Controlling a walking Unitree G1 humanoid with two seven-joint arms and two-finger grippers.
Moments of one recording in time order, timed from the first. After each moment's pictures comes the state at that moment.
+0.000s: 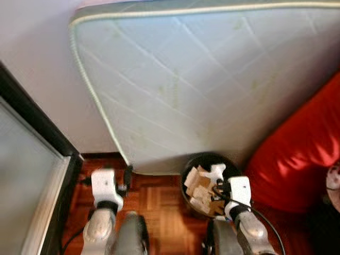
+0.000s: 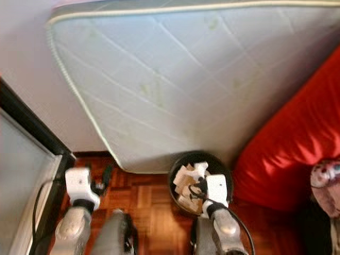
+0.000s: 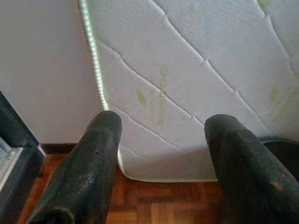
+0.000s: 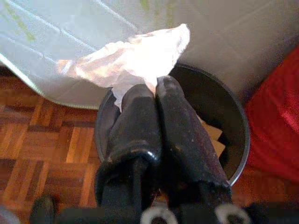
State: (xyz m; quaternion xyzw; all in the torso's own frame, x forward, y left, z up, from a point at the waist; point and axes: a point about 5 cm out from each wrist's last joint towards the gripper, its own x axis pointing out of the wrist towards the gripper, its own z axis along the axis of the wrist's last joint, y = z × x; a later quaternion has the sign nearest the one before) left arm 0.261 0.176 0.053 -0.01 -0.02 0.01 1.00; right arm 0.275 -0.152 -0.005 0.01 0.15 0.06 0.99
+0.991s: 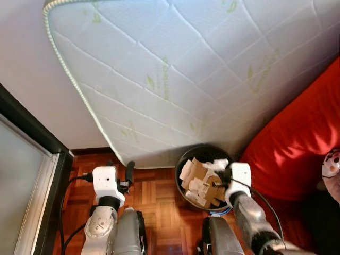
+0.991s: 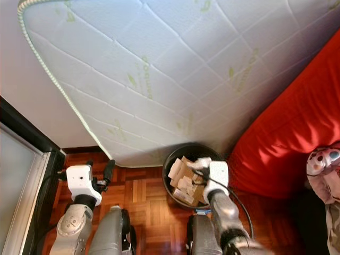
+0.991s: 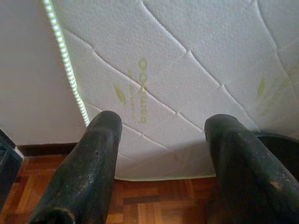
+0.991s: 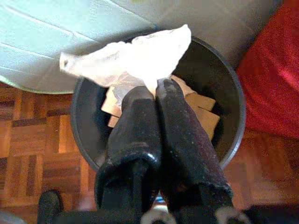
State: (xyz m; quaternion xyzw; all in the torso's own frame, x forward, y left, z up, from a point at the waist) left arm 0.267 0.171 0.067 -0.02 -0.03 0.00 1.00; right arm 0.309 -0.154 0.011 0.05 0.21 0.03 0.98
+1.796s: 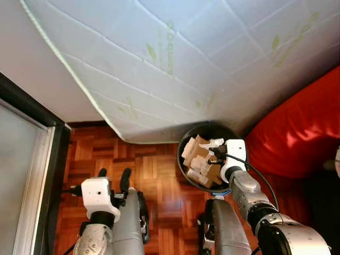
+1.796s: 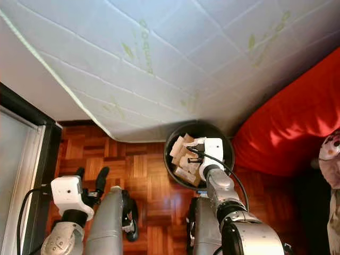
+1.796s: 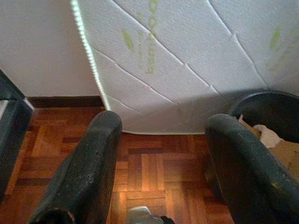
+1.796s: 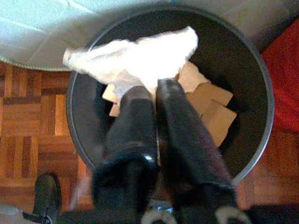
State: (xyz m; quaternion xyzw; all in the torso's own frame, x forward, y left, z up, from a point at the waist) left arm 0.216 0.165 0.094 -0.02 -0.03 0.01 1.00; right arm 0.347 -0.147 0.052 0.03 0.18 0.04 0.98
